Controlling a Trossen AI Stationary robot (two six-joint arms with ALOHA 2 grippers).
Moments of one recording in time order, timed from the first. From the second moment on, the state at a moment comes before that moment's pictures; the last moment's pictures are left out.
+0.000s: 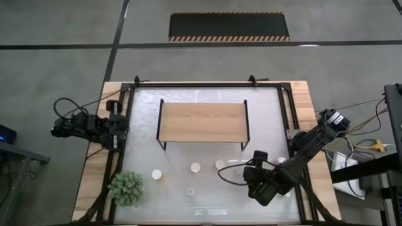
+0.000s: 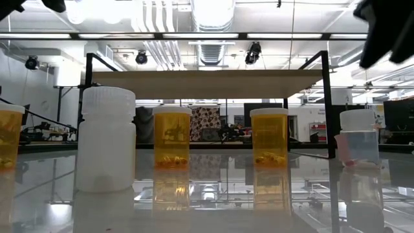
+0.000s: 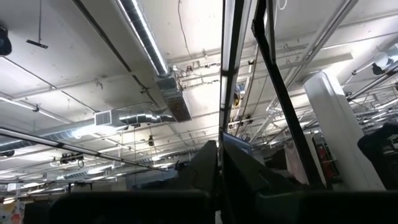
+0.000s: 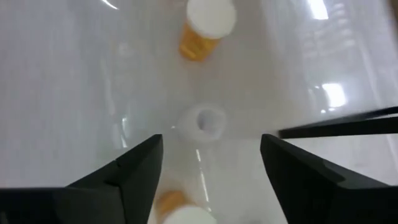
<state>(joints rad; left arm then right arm) -0.21 0.07 0.19 0.55 -0.11 0.35 0.75 1.60 1.16 -0.94 0.50 0.84</state>
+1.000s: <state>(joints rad) -0.21 0.07 0.19 0.58 -0.11 0.35 0.71 1.59 0.84 -0.44 0.56 0.83</state>
